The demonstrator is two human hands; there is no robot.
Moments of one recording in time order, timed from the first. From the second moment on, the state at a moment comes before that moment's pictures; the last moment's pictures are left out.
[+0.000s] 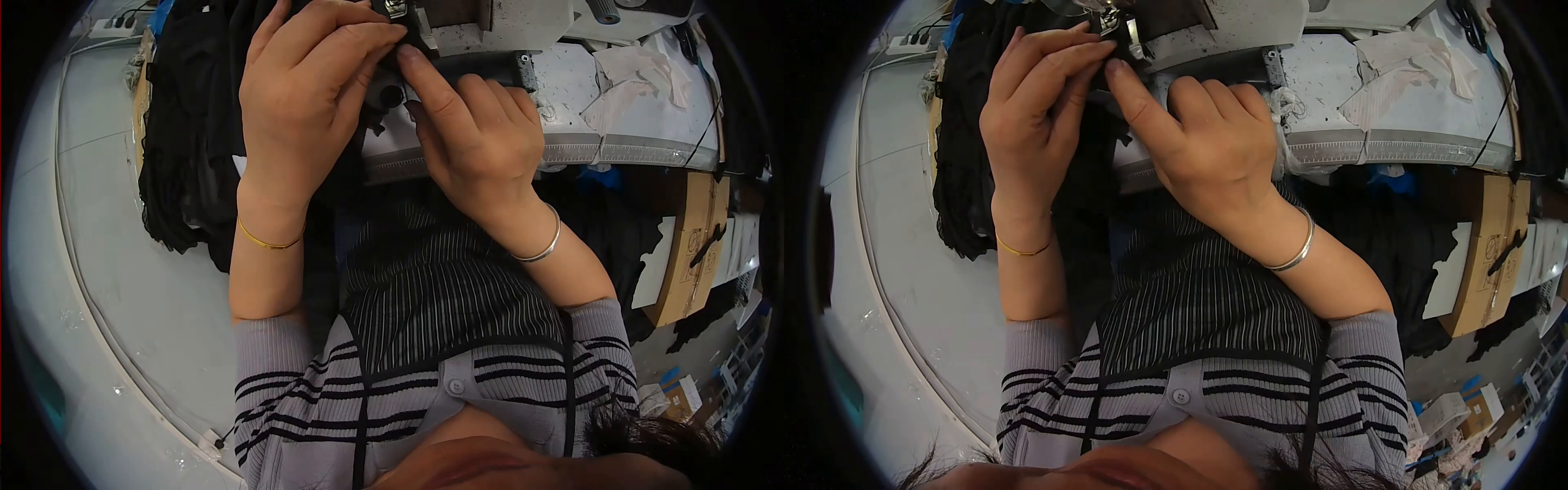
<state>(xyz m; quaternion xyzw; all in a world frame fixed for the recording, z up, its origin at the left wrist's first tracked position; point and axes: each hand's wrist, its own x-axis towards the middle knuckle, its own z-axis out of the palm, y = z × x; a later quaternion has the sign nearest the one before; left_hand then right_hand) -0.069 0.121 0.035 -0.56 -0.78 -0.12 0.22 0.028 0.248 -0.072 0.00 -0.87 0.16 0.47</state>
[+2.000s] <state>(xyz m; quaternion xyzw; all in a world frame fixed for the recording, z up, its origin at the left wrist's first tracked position) 0.039 -0.195 -0.025 -0.26 -0.80 -0.37 -0.39 0.222 0.395 0.083 -0.16 -0.76 0.54 0.32</state>
